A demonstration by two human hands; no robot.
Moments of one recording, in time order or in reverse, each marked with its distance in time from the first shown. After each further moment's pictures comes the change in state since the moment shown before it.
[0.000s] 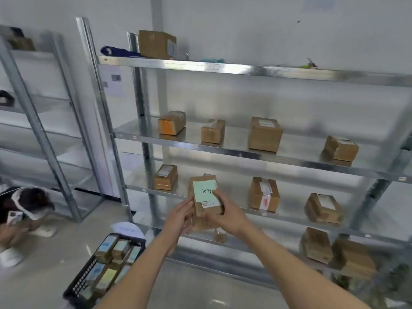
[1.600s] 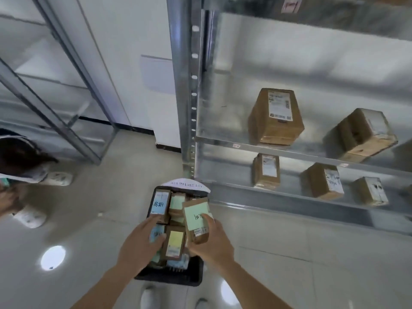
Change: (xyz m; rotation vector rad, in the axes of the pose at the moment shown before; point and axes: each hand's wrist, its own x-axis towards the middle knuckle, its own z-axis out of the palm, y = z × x) left_hand 0.419 -0.283 -0.689 1.120 -0.118 -0.317; right_hand 0.410 0.021 0.689 0.010 -0.202 0.616
